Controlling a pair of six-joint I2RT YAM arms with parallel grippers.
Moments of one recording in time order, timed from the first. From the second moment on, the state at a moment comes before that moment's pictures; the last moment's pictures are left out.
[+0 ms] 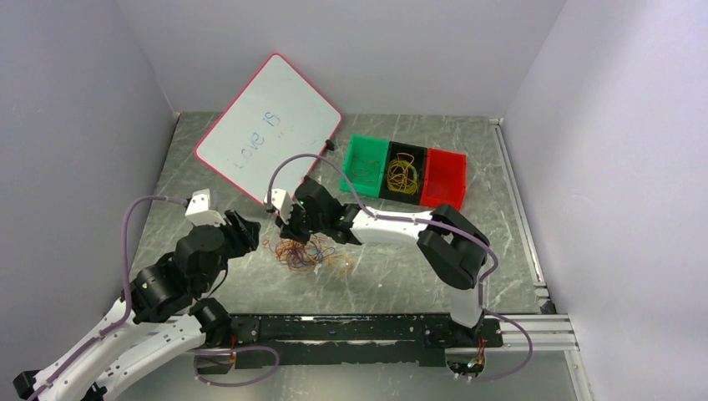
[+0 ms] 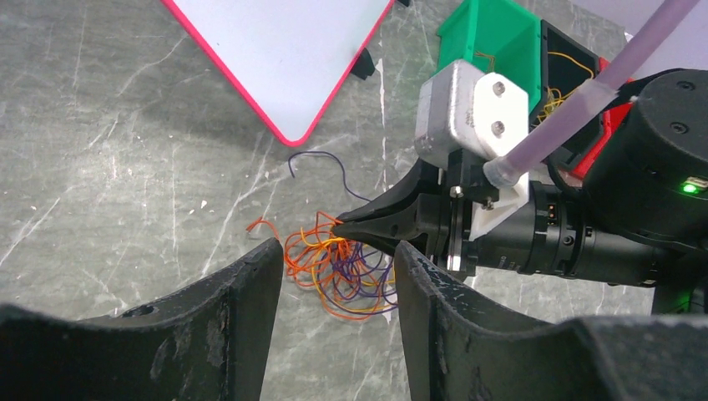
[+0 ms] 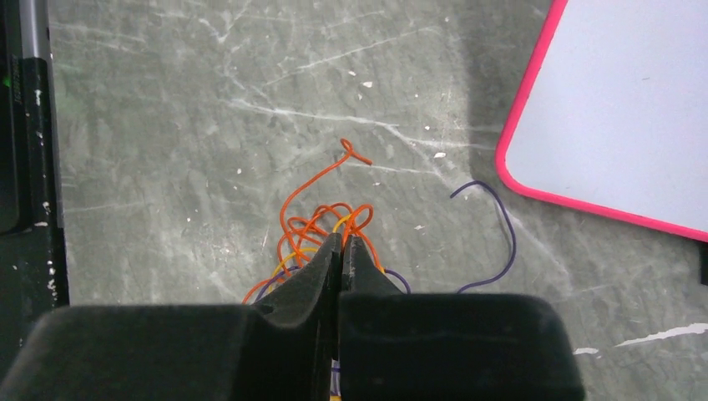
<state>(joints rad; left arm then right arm) -0.82 0.46 0.72 -0.71 -0.60 -0.73 1.01 1.91 1.25 0.08 -0.33 -0.22</state>
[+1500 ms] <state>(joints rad) -0.82 0.92 0.53 0.41 -0.01 -0.28 1.01 1.20 1.22 0.04 0.17 0.40</state>
